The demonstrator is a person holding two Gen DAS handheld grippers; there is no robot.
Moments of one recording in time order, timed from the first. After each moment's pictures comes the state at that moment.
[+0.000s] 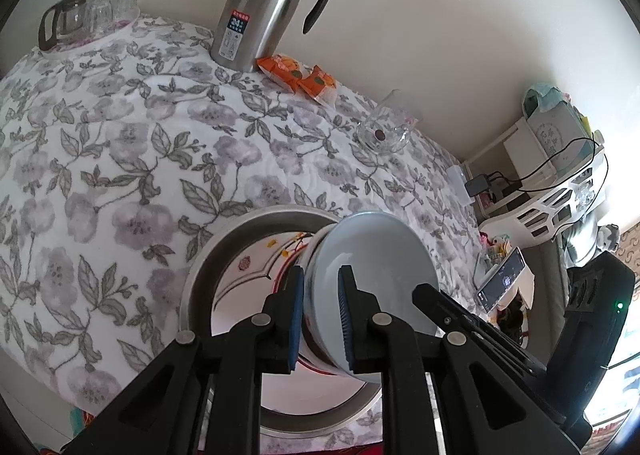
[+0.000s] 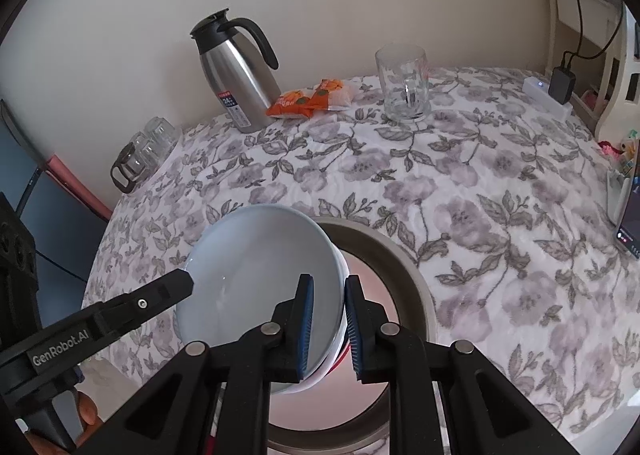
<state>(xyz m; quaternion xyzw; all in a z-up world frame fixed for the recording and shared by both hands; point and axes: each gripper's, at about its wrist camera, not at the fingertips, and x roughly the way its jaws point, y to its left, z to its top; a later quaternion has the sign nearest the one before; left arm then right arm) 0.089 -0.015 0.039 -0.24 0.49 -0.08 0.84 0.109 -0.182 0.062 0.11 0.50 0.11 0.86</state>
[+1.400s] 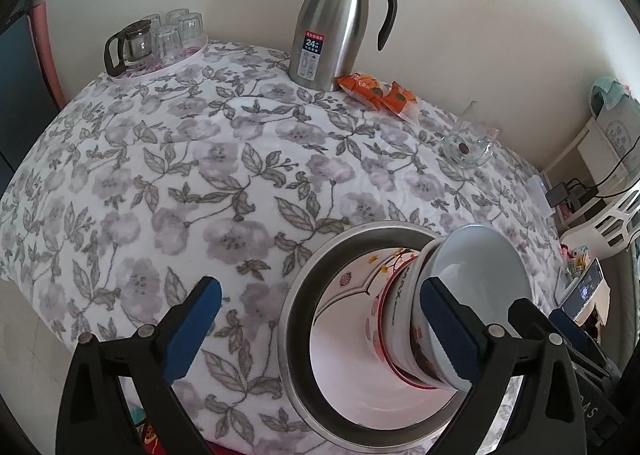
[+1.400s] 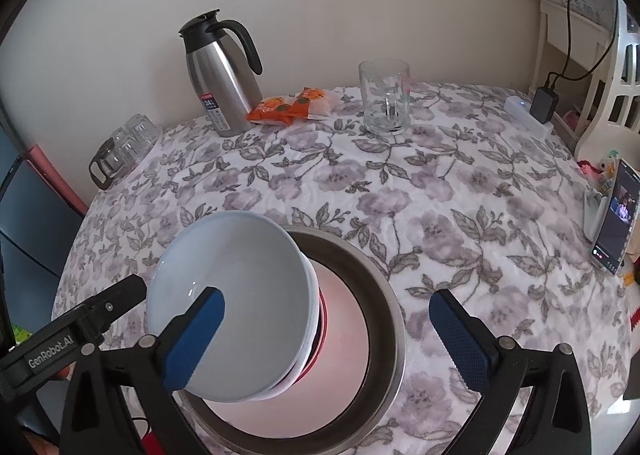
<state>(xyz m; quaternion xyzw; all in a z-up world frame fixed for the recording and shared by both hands) 0.082 0.003 0.031 -0.16 0.49 0.06 0.86 0.111 -0.187 0.063 0.07 0.49 0.07 0.87</state>
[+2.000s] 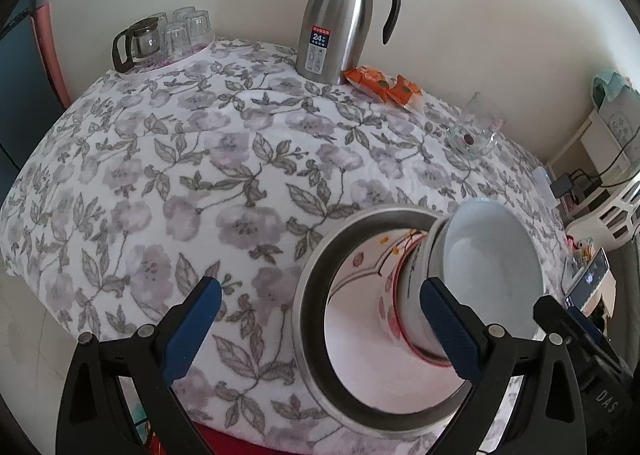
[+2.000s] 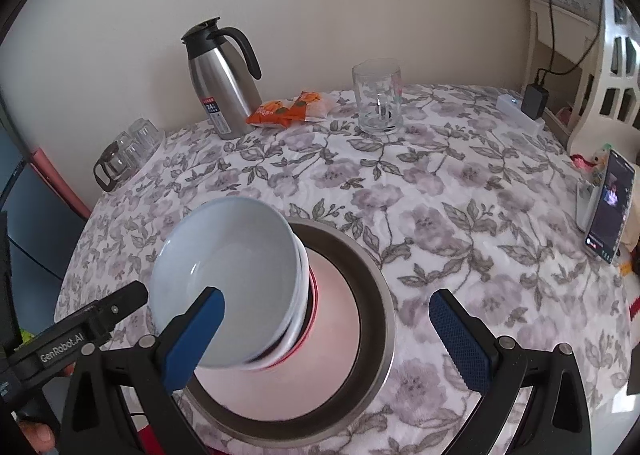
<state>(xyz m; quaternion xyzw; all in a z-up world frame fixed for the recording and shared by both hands) 0.062 0.004 0.026 -0.15 0.49 0.07 0.85 0.086 -0.200 0.065 0.08 0.47 0.07 0.87</state>
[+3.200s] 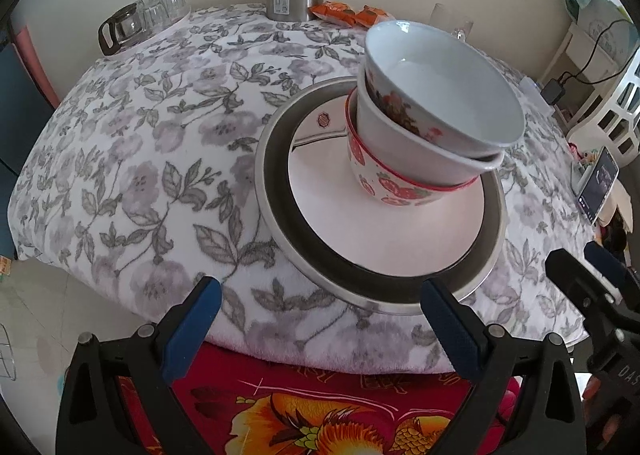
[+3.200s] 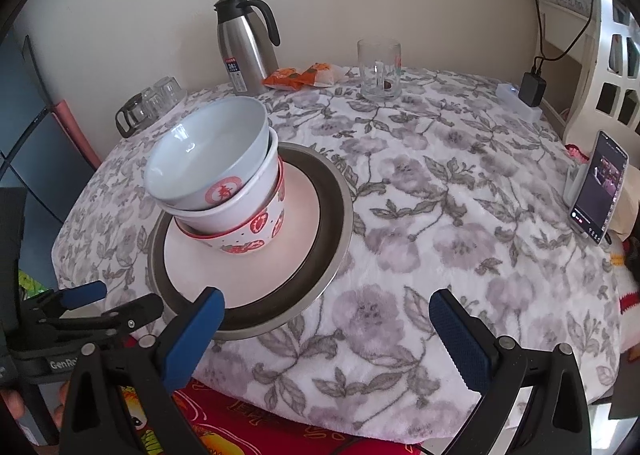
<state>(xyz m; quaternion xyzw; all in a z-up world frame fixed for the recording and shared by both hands) -0.016 -0.062 -0.009 -0.08 0.55 0.05 0.83 0.012 -0.242 0.036 0.03 0.48 0.12 0.87</state>
